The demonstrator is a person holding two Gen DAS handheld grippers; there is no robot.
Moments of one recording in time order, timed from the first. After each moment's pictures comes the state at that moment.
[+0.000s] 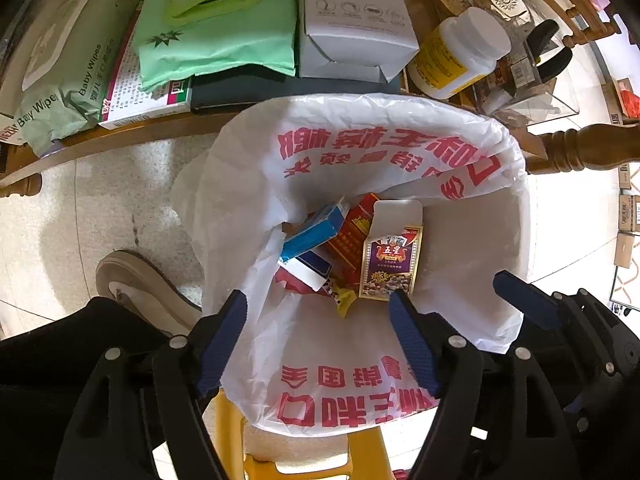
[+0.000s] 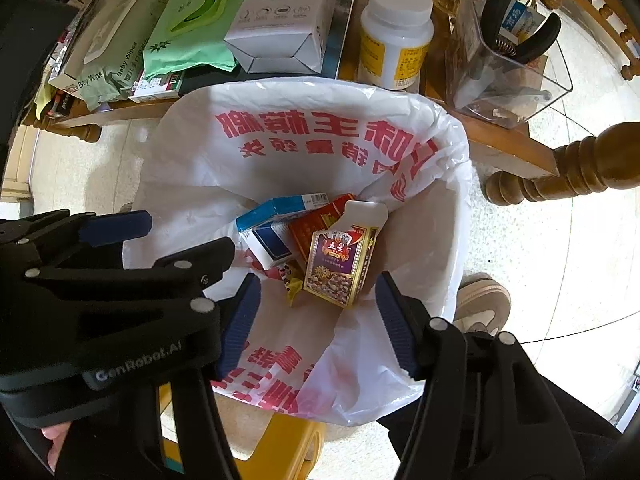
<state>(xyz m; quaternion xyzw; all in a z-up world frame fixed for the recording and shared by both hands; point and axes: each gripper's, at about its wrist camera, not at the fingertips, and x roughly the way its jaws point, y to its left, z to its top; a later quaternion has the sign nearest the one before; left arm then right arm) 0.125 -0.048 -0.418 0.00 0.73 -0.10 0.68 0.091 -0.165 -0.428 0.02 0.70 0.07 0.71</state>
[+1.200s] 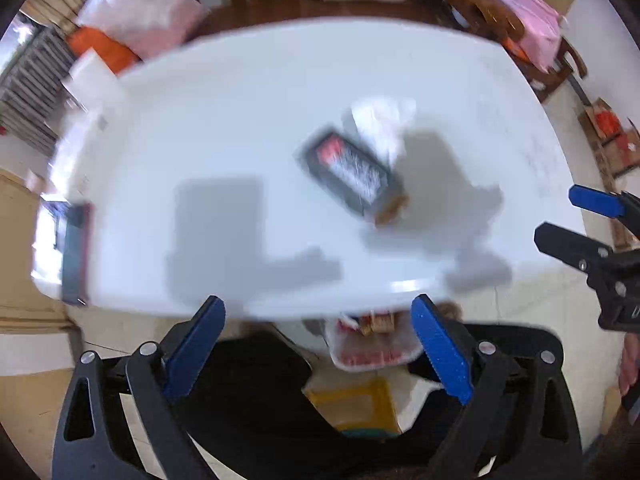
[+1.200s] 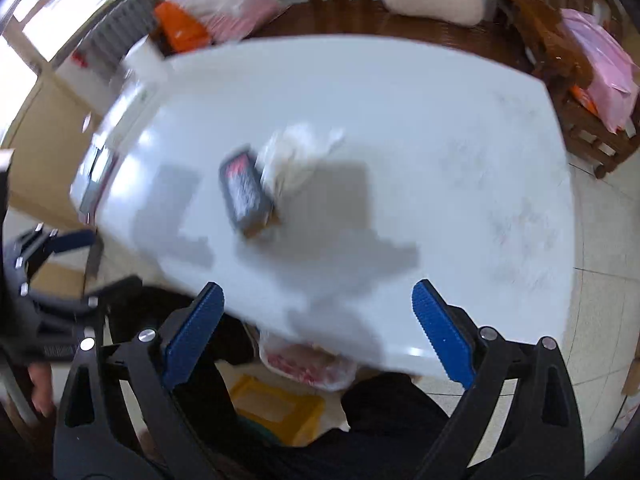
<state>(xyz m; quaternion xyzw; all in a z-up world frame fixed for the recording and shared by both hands) 0.147 -0.004 0.011 0.07 0.59 -0.06 0.80 0.182 -0.227 -0.018 0.03 0.58 0.13 0.81</state>
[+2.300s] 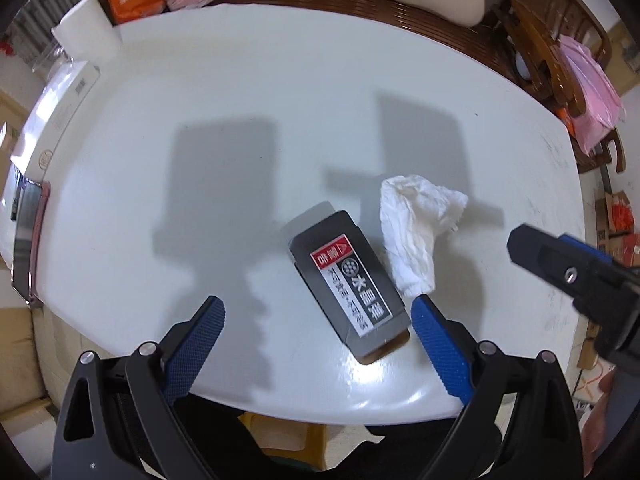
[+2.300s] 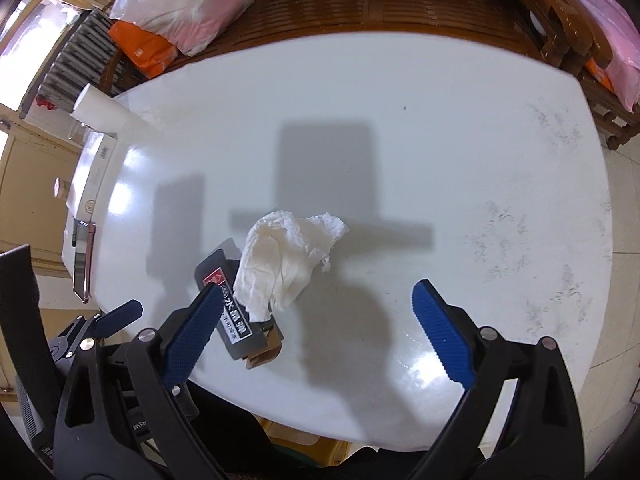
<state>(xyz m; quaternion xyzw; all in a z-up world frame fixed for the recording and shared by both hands) 0.251 -0.004 -0.044 -0.07 0.63 0.00 0.77 0.303 -0.213 -0.057 0.09 0.63 0.11 0.76</state>
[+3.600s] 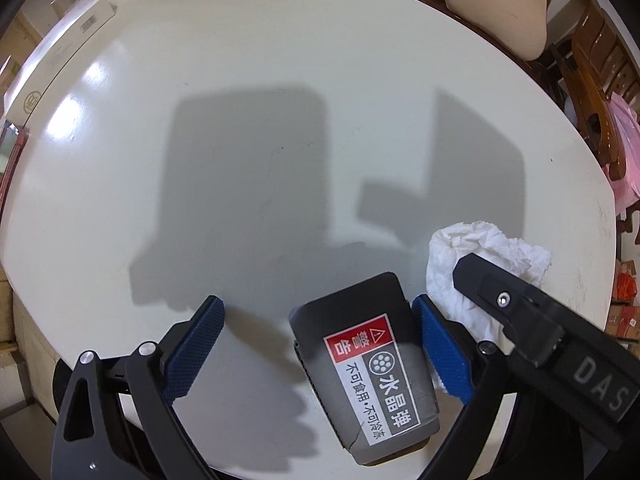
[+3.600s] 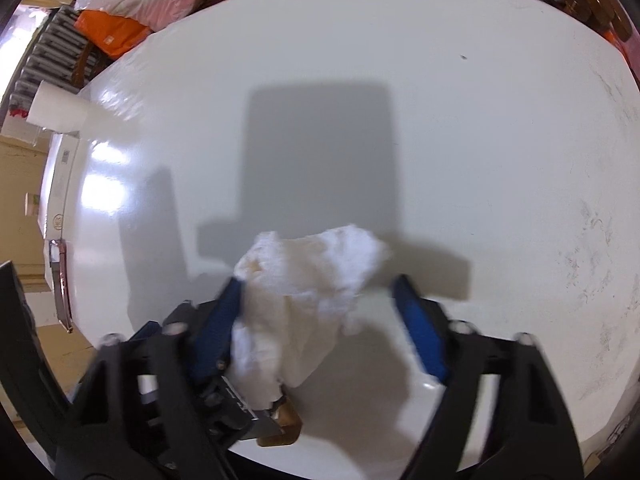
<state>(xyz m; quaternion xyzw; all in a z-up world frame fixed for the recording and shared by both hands) 0.293 0.009 -0.113 -0.14 0.64 0.07 0.76 0.327 -0.189 -0.126 0.10 0.67 0.10 0.73</state>
